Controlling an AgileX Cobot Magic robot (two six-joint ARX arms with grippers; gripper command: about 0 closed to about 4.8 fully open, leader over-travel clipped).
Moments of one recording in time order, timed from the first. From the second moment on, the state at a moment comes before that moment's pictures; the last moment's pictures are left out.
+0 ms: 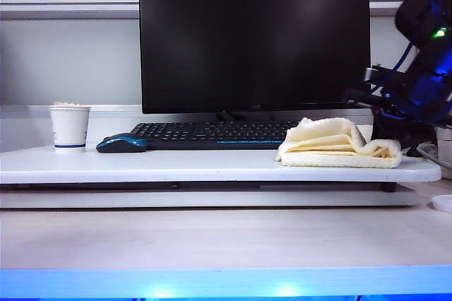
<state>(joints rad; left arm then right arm) -0.04 0.00 0.01 -0.13 0.17 0.05 0.12 1.68 0.99 -0.12 -0.13 0.22</state>
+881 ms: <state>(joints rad) -0.04 0.00 0.01 -0.13 0.18 0.05 0.55 1.99 1.31 -0.02 -0.10 0.46</state>
